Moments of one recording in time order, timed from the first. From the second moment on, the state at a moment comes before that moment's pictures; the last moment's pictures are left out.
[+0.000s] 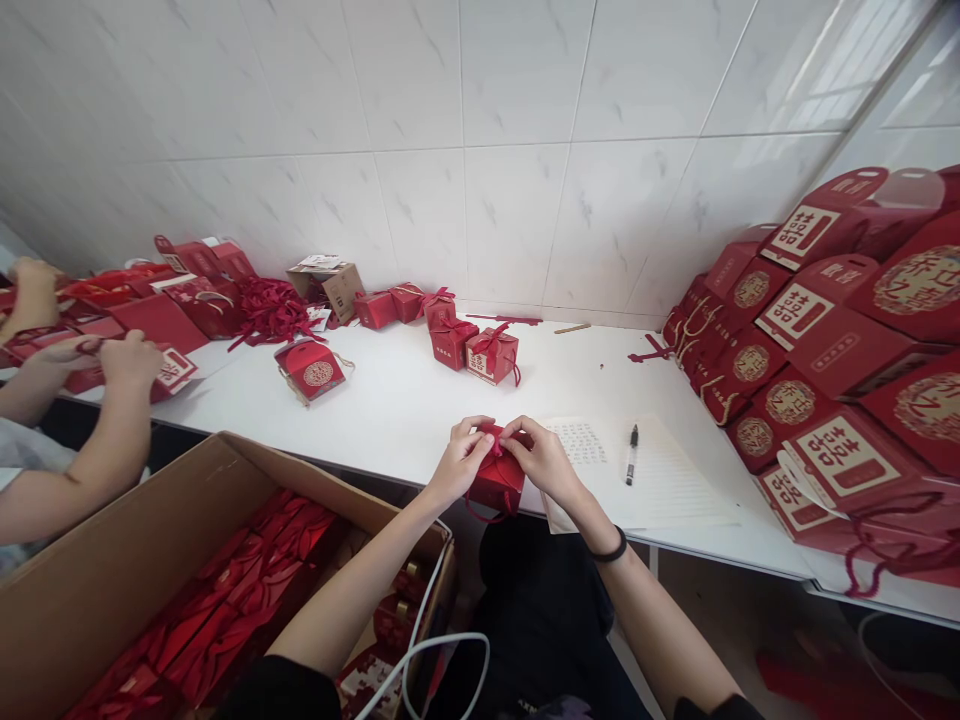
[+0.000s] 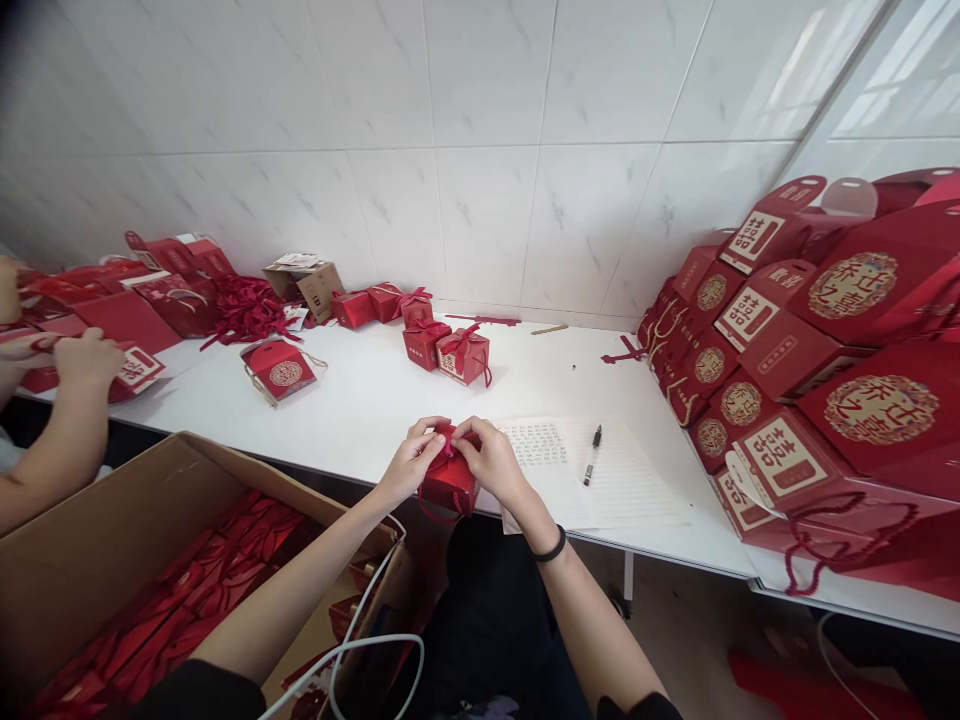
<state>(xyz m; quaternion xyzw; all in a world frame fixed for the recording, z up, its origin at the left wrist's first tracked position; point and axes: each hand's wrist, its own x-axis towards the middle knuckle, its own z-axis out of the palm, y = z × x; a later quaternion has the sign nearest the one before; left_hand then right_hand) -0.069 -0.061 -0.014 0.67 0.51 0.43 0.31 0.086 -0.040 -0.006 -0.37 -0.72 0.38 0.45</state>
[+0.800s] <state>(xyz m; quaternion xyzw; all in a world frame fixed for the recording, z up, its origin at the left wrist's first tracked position) -0.069 -0.059 -0.015 0.64 0.50 0.47 0.34 0.087 -0.044 -0.020 -0.32 -0.78 0.16 0.51</state>
